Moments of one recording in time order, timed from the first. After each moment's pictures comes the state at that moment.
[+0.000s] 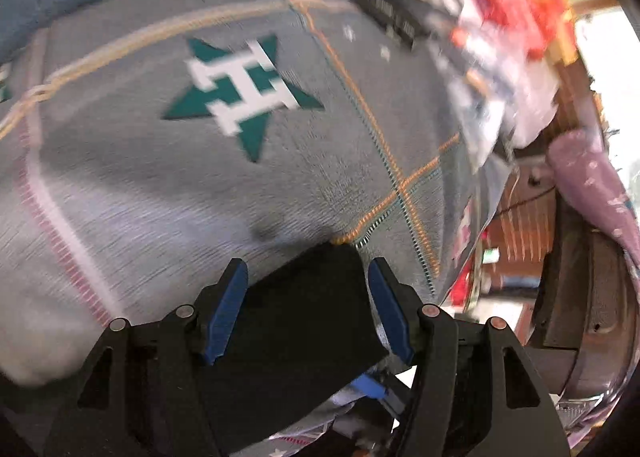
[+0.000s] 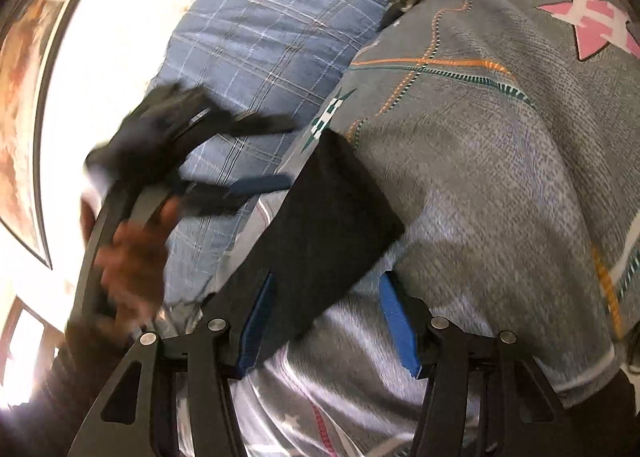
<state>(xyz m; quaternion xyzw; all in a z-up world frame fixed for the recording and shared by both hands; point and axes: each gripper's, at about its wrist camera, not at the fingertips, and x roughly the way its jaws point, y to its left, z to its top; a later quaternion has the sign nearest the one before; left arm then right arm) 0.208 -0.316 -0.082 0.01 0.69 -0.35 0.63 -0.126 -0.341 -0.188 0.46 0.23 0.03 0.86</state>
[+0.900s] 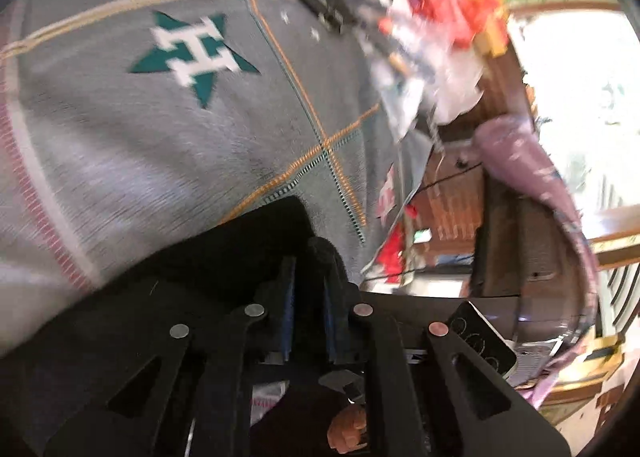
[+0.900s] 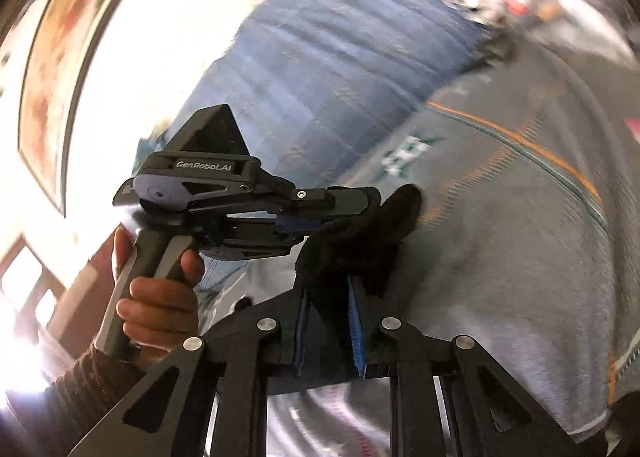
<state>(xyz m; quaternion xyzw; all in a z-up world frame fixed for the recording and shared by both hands) 0.184 -0.259 -0.054 -0.10 0.67 -0.45 0.58 -0.115 -0.317 -0.118 0.36 0.20 0.09 0.91</state>
